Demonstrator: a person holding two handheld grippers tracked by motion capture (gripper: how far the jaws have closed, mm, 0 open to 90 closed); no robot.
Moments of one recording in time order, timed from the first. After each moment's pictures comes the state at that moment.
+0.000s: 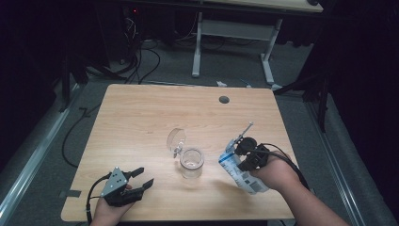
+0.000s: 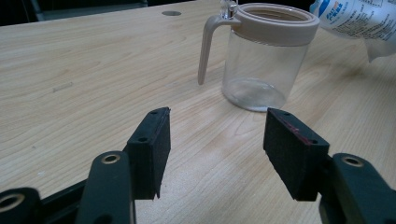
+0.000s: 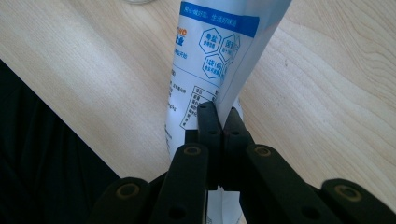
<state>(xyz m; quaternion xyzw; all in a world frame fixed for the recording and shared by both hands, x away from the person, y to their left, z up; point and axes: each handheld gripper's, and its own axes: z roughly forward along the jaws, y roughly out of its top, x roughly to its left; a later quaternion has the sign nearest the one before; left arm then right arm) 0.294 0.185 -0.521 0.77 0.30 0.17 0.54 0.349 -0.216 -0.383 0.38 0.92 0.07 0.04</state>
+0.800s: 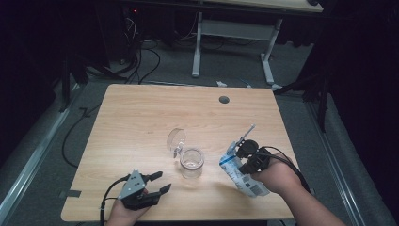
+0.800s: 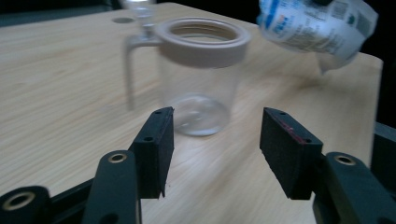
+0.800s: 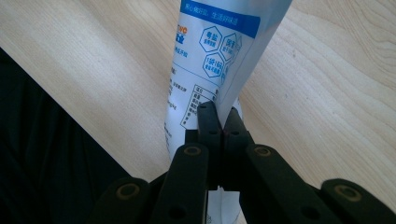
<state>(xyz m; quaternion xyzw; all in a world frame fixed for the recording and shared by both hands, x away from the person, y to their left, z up) 0.283 0.122 -0.509 0.79 0.25 0.13 0.55 0.341 -0.219 -0.384 0.39 0.91 0.07 0.03</state>
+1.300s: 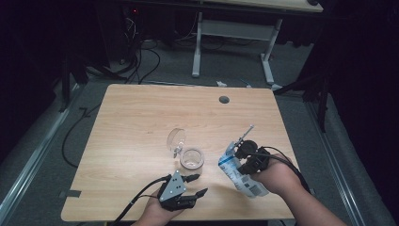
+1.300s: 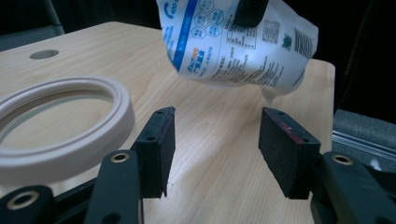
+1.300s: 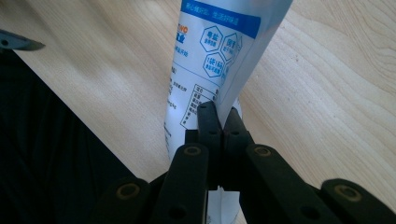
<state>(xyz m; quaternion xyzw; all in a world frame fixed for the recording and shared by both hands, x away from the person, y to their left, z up) 0.281 0.035 -0.497 0.80 0.18 0.12 0.57 0.339 -0.215 -0.381 0.38 0.92 0.08 0.04</state>
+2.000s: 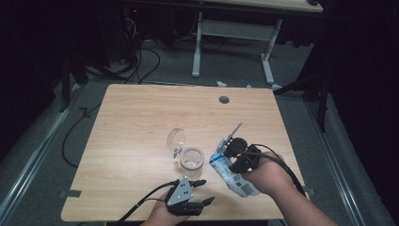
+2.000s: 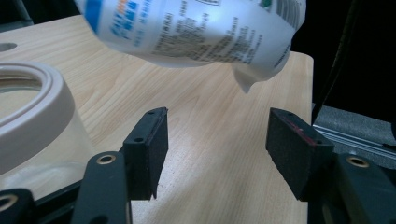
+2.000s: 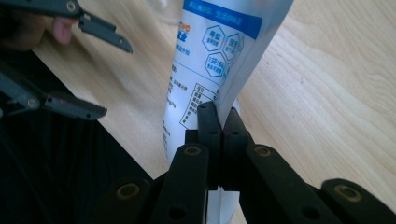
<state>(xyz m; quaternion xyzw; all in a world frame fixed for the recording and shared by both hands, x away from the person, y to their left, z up) 0.271 0.022 -0.512 0.80 0.15 0.09 0.57 0.332 -0.181 -0.356 0.37 0.93 0.07 0.06</state>
